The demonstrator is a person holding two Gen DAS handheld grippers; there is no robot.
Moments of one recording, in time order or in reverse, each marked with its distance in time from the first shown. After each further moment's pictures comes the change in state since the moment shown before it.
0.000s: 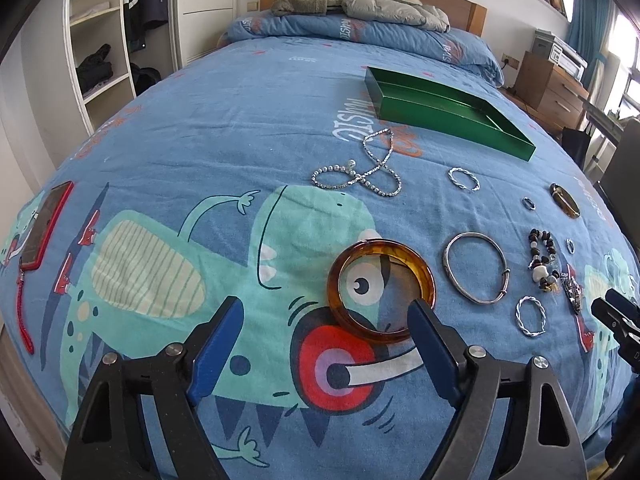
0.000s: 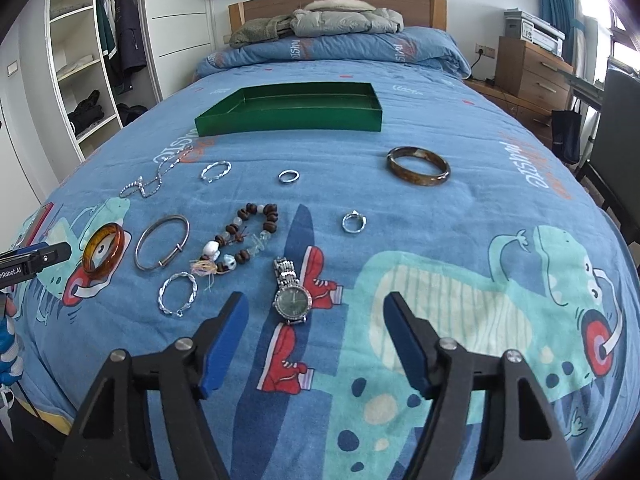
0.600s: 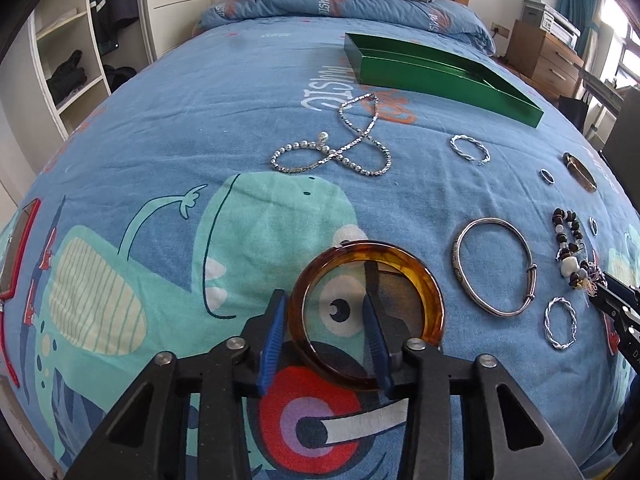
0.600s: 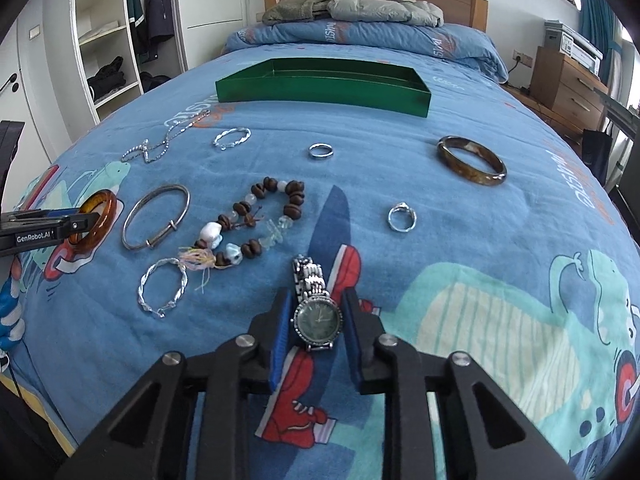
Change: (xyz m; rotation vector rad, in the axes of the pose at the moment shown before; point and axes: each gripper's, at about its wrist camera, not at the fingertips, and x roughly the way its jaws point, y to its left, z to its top) left arm 0.047 -0.022 0.009 0.092 0.068 0.005; right arm 0.046 0.017 0.000 -0.131 0.036 0.043
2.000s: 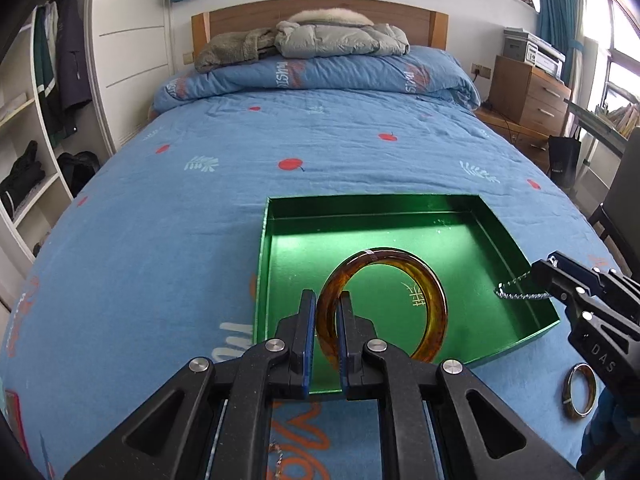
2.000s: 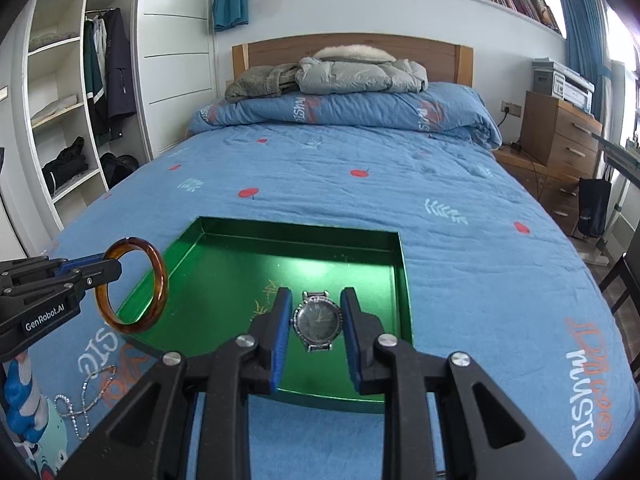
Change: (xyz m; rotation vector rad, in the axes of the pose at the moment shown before) left arm 0.082 -0.088 0.274 0.063 -0.169 -0.045; right arm 0.104 -0.073 0.269 0.078 -0.199 -0.041
